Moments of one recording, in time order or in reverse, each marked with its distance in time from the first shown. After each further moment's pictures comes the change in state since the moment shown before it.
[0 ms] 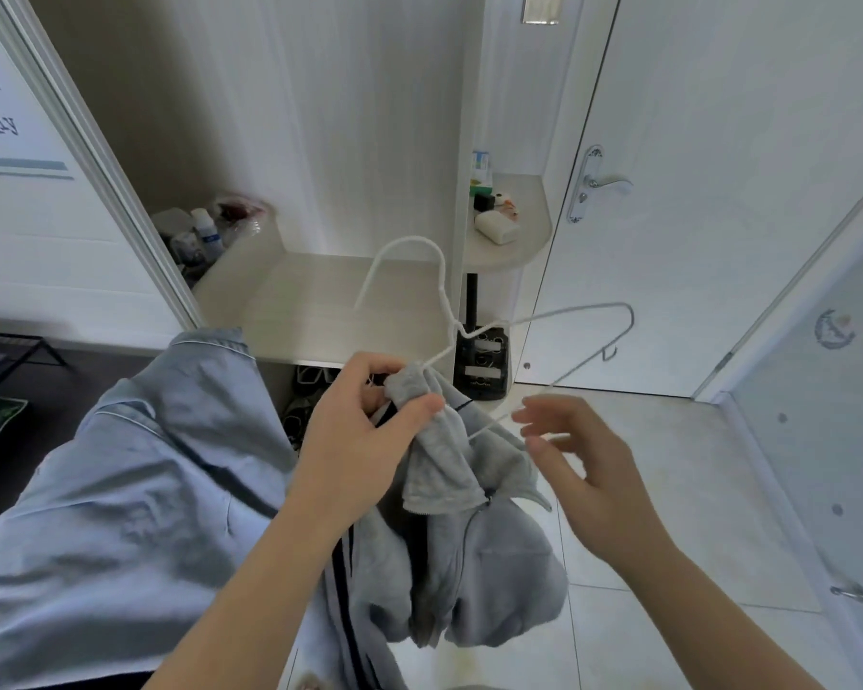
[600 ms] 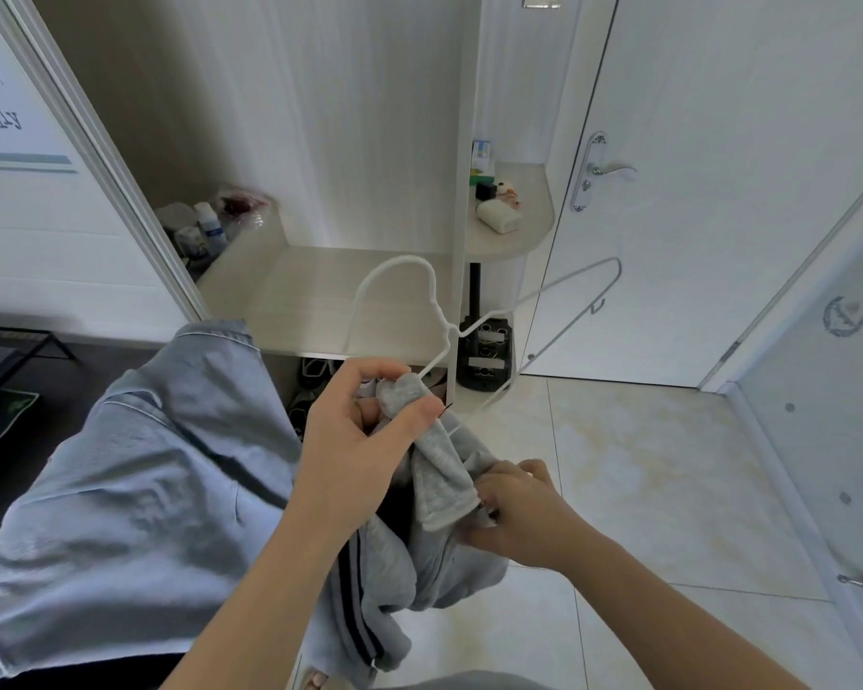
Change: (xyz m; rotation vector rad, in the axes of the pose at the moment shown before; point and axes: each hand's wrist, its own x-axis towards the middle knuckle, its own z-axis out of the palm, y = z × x) left_hand -0.023 0.012 0.002 -0.198 0.049 -0.034; right_hand -0.013 0.078 0.050 -0.697 -0.689 0.032
